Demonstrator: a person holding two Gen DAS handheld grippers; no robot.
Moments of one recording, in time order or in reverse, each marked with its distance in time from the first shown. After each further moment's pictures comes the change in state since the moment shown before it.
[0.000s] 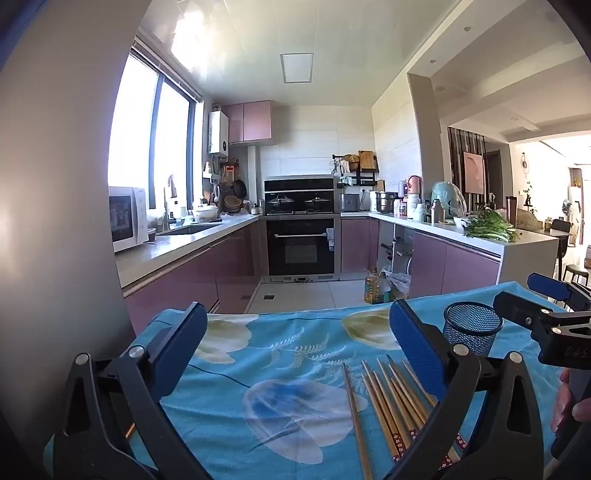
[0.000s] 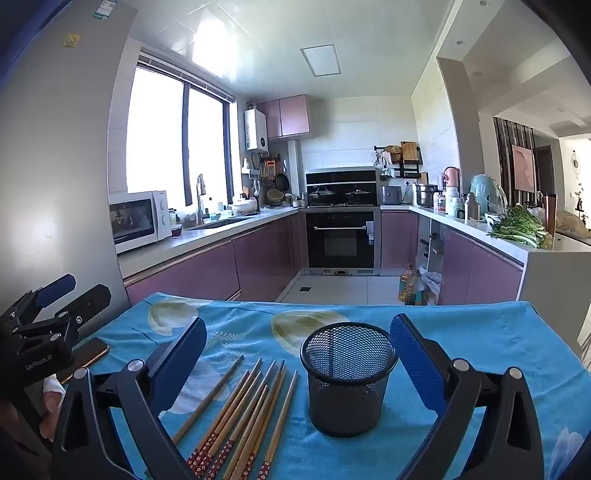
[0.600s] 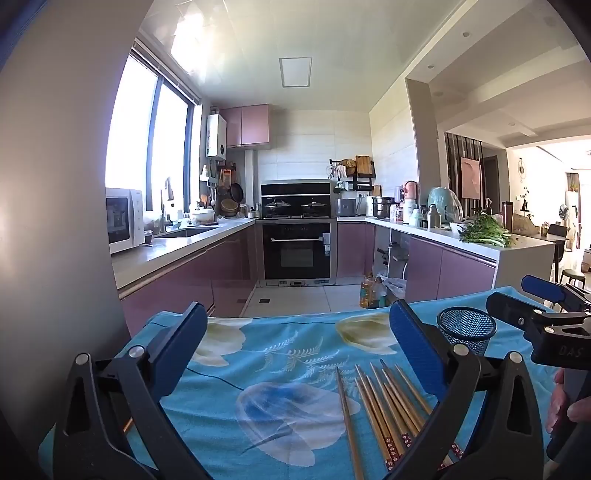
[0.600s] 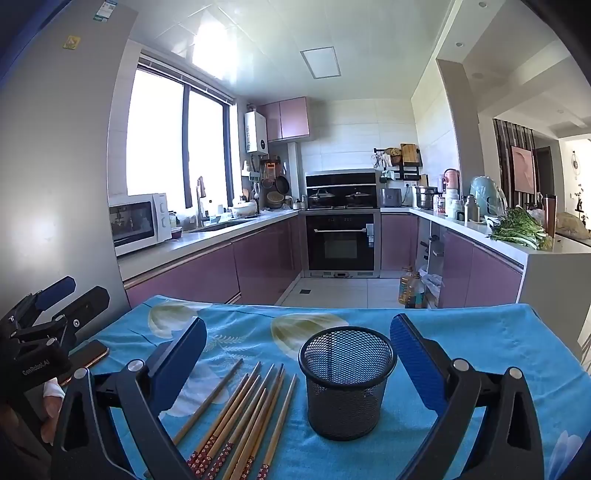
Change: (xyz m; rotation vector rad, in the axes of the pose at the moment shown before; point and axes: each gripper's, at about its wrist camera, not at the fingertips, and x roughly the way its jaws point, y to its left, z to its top) left arm 0.001 -0.006 0.000 0.005 -0.025 -0.014; right arm -0.004 0.001 0.001 -0.001 -0.012 -0.001
